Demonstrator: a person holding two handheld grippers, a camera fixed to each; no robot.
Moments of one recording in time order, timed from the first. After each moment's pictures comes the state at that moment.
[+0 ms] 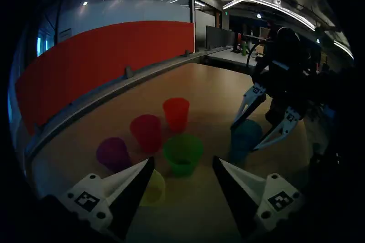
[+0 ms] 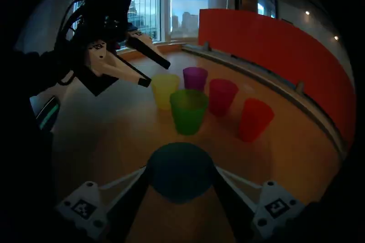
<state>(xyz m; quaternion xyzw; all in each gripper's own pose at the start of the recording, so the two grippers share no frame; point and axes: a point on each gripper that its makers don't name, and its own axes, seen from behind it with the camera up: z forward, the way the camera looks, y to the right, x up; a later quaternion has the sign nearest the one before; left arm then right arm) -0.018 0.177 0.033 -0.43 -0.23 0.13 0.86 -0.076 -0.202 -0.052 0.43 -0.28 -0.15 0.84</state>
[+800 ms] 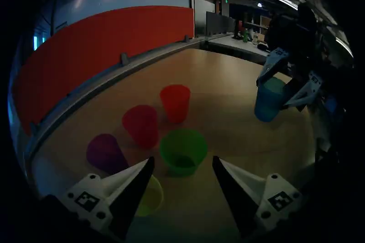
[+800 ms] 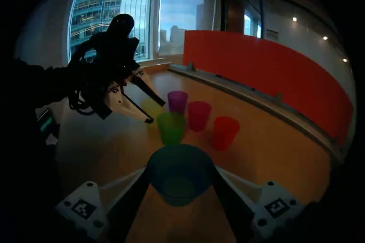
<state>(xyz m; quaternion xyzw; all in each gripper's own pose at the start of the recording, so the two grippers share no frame) -0.046 0.194 0.049 -0.42 -0.27 0.16 0.85 -0.011 -0.152 -0.059 0.39 -0.23 -0.13 0.88</state>
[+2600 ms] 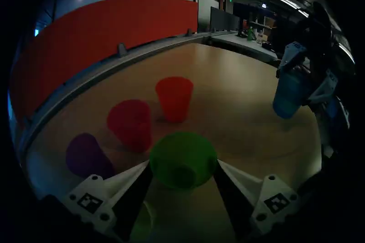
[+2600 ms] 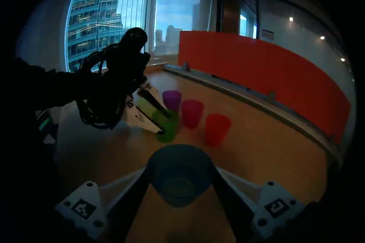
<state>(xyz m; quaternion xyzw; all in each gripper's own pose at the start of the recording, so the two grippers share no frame) -0.083 0.227 0.070 -0.42 -0.29 0.15 0.85 -0.006 -0.134 -0.064 0.38 -0.23 -0.13 0.89</state>
